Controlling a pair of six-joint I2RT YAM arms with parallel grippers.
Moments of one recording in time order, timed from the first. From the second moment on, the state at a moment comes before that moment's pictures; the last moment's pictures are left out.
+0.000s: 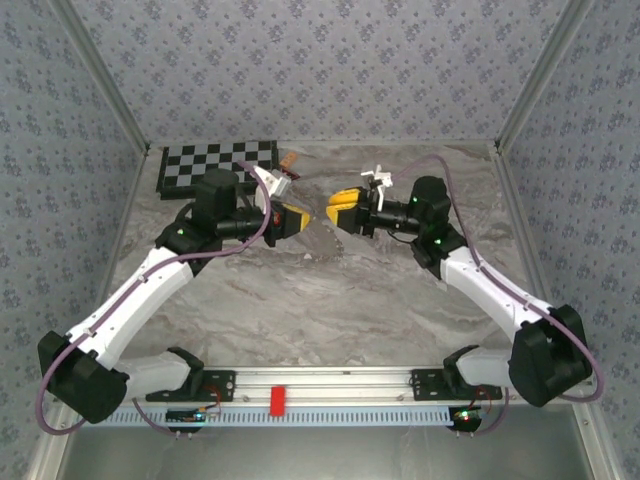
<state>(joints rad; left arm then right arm) -0.56 1.18 1.11 -0.34 0.64 -0.24 0.47 1.28 0.90 0.39 -0.88 0.30</state>
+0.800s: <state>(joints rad) -0.57 1.19 1.11 -0.34 0.67 -0.21 0.51 1.40 0.99 0.28 -1.03 0.20</state>
